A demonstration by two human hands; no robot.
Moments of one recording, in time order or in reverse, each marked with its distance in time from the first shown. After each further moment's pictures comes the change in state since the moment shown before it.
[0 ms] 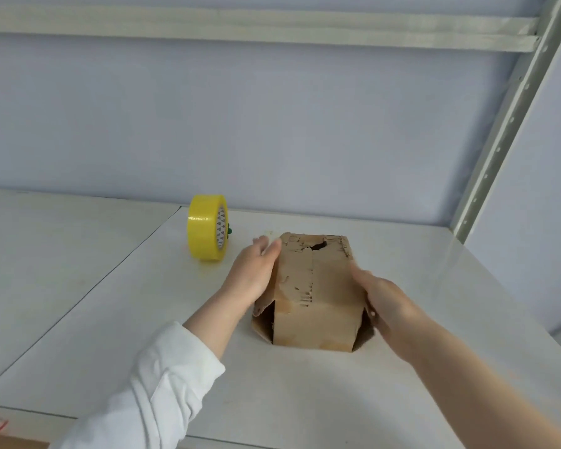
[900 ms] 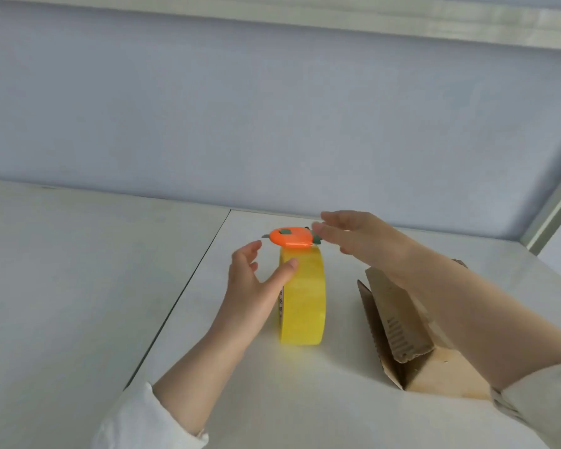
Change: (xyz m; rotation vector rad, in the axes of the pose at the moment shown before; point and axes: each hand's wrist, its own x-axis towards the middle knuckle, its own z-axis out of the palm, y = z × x) left_hand 0.004 -0.059 -0.136 -0.302 0.132 -0.022; right_hand 0.036 -0.108 0.167 -0.596 -0.083 -0.368
